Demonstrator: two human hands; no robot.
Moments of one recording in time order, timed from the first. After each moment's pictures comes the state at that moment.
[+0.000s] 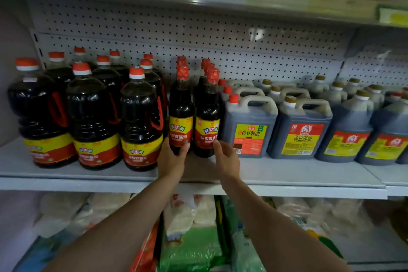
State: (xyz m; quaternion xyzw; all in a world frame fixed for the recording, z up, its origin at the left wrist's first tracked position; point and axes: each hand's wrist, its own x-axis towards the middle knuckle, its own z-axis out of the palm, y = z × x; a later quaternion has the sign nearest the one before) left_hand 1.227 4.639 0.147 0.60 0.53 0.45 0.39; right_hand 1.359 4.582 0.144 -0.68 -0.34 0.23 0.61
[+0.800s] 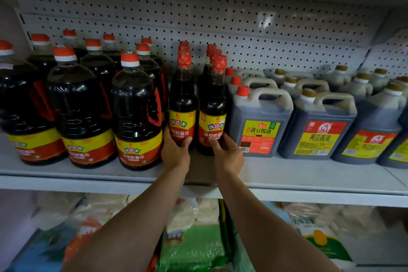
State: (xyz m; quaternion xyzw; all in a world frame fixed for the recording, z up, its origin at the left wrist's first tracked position) left_hand 1.259 4.678 0.129 0.53 0.54 0.52 0.40; right_hand 1.359 4.618 0.132 -0.71 -0.29 0.17 0.62
